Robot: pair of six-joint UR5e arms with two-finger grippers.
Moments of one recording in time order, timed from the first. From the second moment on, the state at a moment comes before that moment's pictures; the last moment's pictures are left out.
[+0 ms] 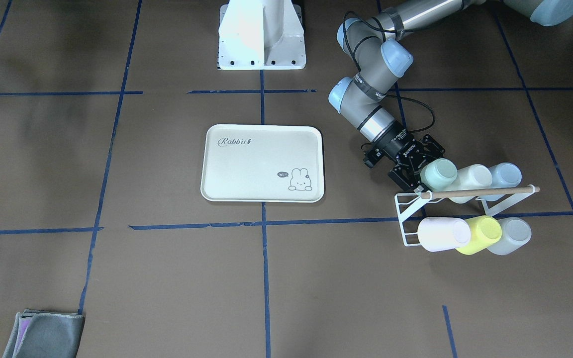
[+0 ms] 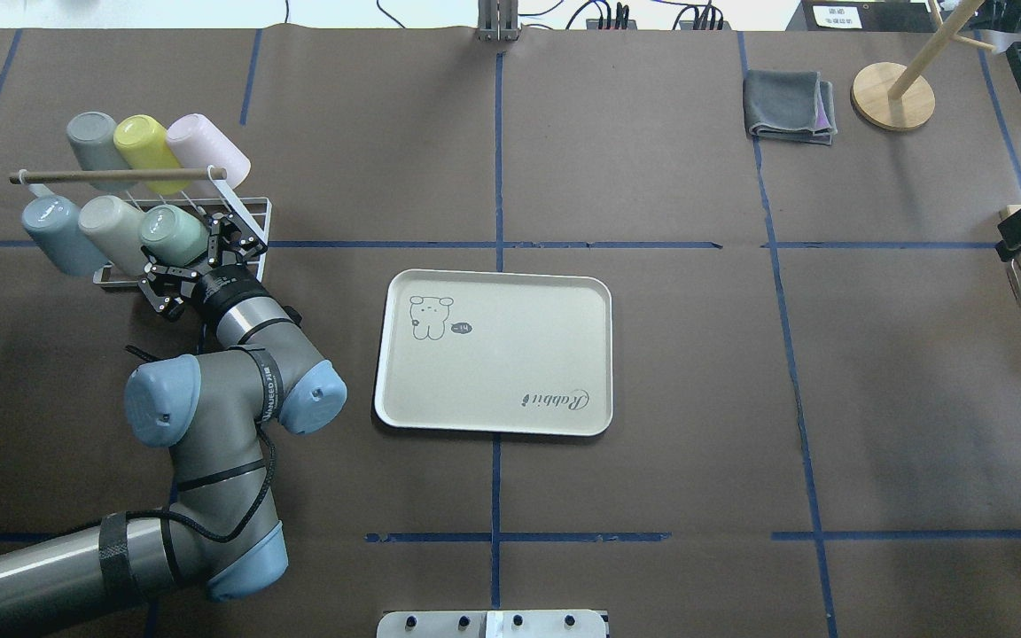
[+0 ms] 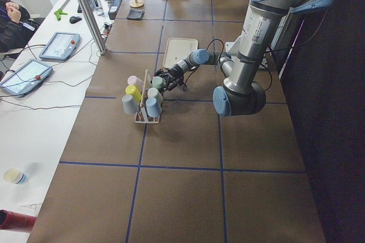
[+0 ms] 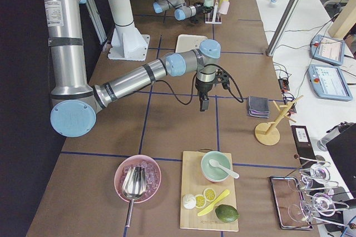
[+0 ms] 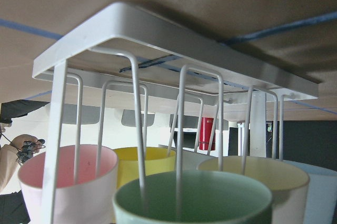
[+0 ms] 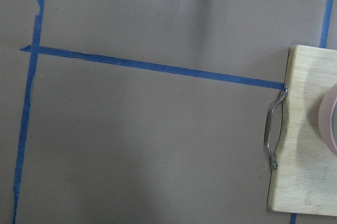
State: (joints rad) left arm -0.41 -2.06 -1.59 -0.97 -0.61 0.70; right arm 1.21 -1.51 1.96 -1.76 2.20 0.30
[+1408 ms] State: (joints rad) left arm -0.43 -2.06 -1.64 -0.96 -0.61 0.78; right arm 1.21 -1.51 1.96 -1.76 2.21 0.30
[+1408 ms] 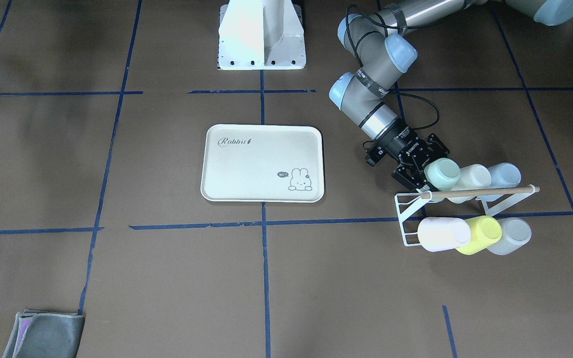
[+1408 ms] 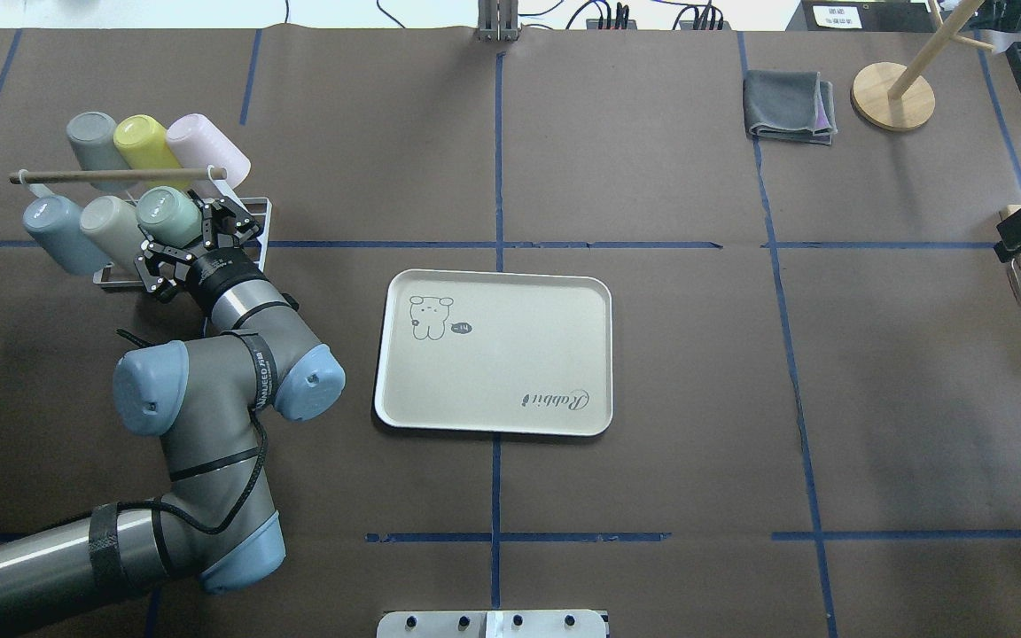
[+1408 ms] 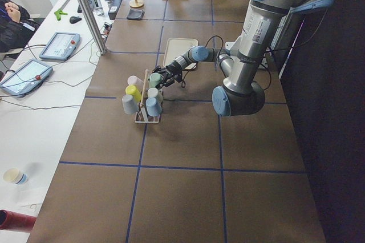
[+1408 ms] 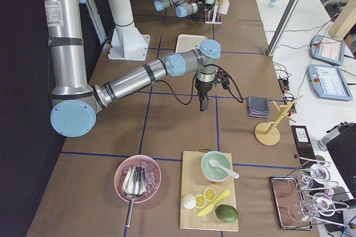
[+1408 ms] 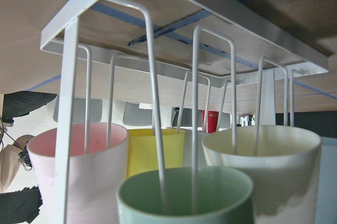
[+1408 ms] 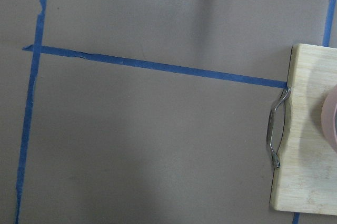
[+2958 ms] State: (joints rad) left arm -0.43 -2.05 -1.78 -0.87 -0.61 0.81; right arm 1.21 -1.51 1.96 -1.76 2.21 0.30
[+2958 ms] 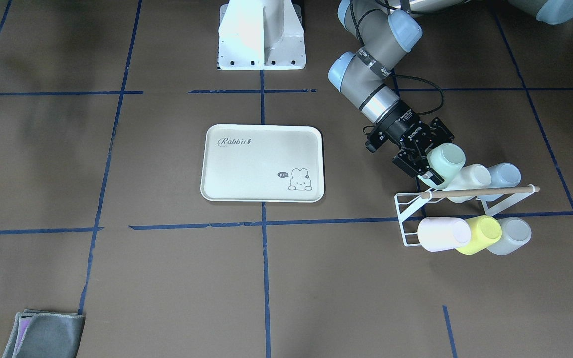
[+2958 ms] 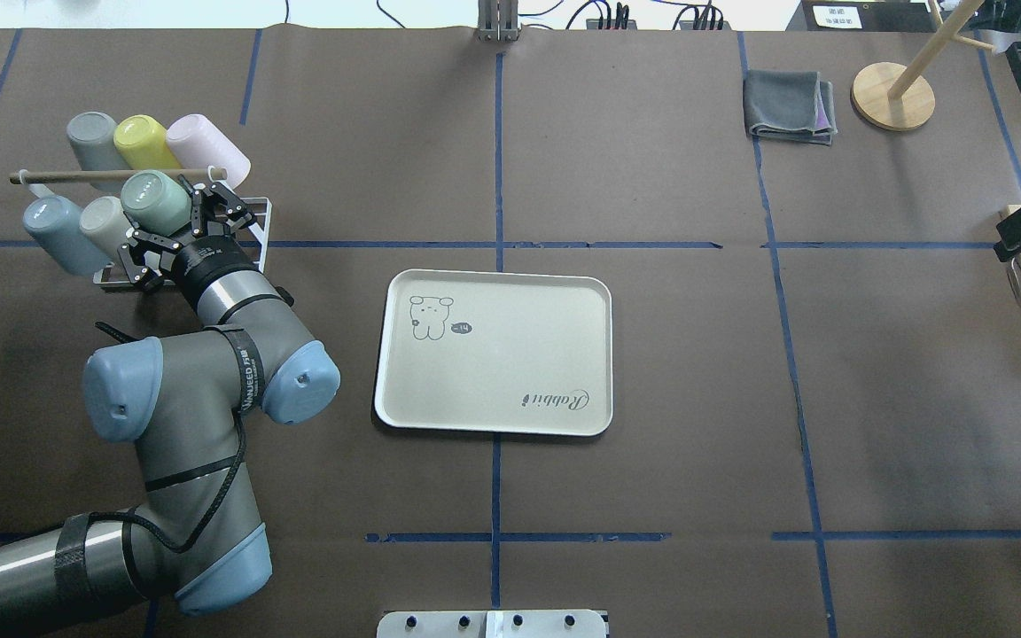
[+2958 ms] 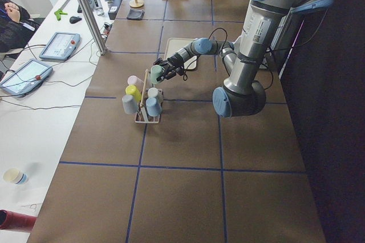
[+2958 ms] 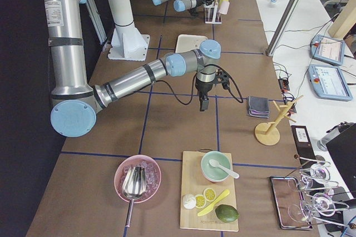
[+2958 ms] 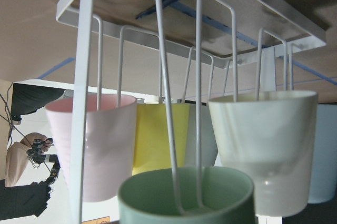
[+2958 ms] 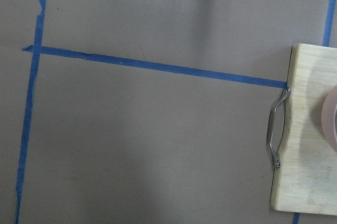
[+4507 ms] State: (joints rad) left arm -0.47 -2.06 -2.09 -1.14 -0.82 0.52; right arm 1.22 -1.50 1.96 -1.76 2.22 0.30
